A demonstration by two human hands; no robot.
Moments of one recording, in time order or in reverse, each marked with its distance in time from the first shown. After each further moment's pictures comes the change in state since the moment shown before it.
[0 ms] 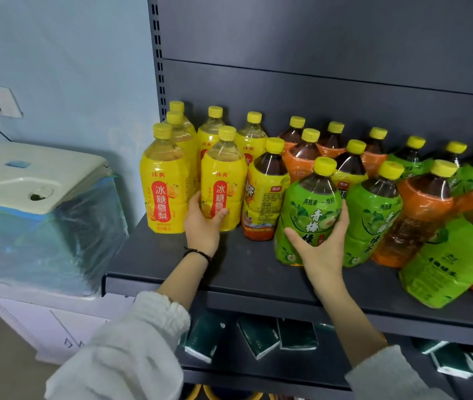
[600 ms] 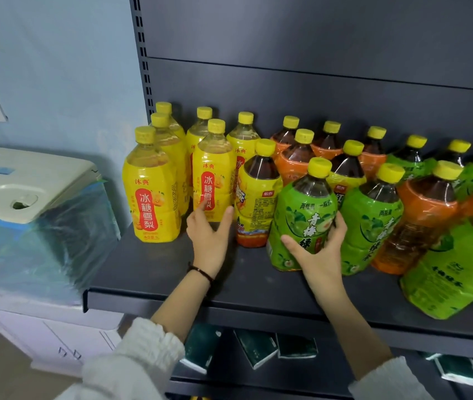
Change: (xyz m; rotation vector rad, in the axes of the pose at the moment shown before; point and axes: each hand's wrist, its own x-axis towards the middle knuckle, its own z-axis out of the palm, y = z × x) left_hand -0.012 0.004 0.027 -0.045 -0.043 -0.042; right_hand 0.013 0.015 -0.004 0.119 -0.100 0.070
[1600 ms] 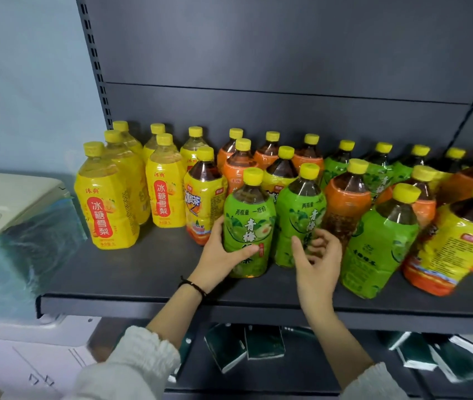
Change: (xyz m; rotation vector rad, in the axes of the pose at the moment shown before) left_hand -0.072 0.036 0.058 -0.186 -0.551 0.064; right_hand -0.018 0.004 -0.083 -0.034 0.322 -0.101
